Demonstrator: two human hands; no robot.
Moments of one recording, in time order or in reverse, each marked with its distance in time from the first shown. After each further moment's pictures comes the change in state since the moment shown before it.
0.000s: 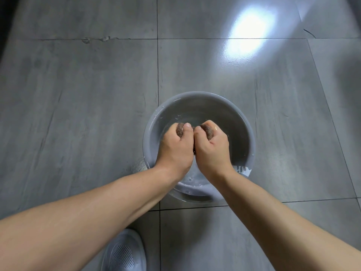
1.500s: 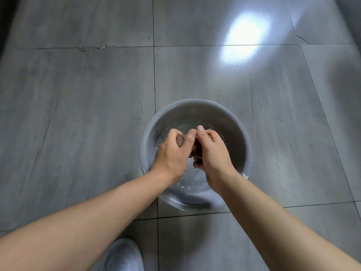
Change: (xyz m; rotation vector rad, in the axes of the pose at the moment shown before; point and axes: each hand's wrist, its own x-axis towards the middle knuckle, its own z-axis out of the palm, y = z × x) left_hand 0.013 -0.007 -0.008 0.262 -0.130 0.026; right_hand 0.009 0.001 -0.008 0.229 -0.071 0.430
